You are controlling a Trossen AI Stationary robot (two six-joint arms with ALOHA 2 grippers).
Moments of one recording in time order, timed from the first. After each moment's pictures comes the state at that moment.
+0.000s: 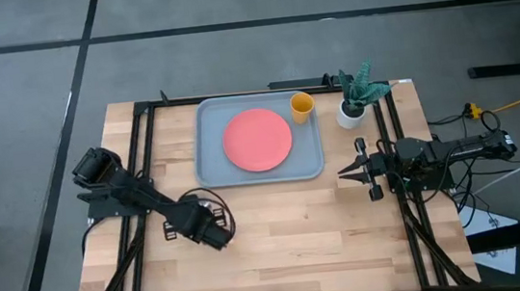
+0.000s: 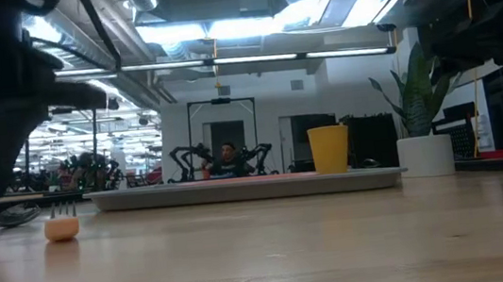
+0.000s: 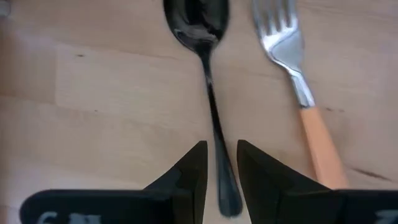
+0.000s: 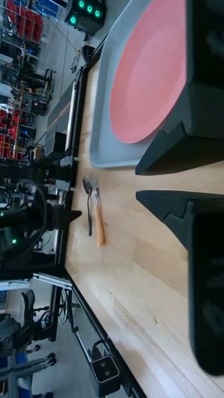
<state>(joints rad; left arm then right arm) -0.51 1.70 1.05 -1.05 -0.12 -2.32 0.10 0.13 0.02 0.00 -0.02 -0.09</state>
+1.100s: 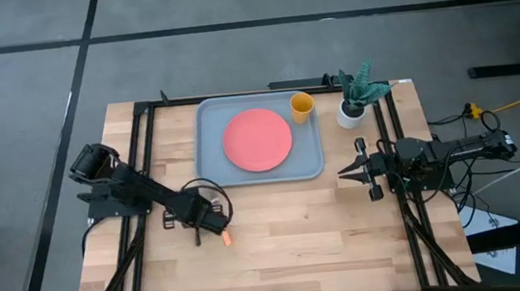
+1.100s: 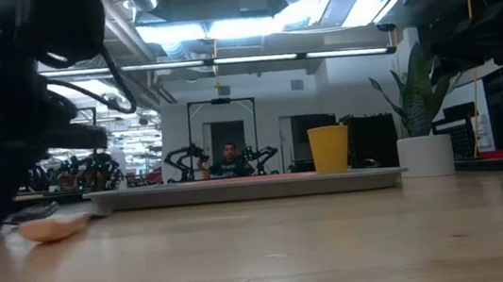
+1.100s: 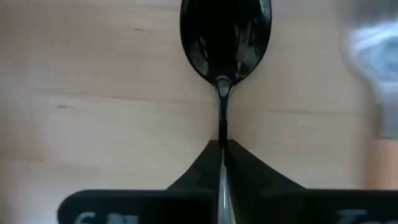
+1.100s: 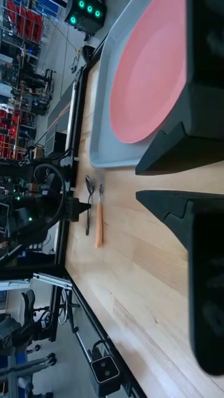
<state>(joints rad) -0.41 1.66 0.87 -0.92 -0.02 -2.09 0.10 0.13 0.02 0.00 -0.02 -0.09</state>
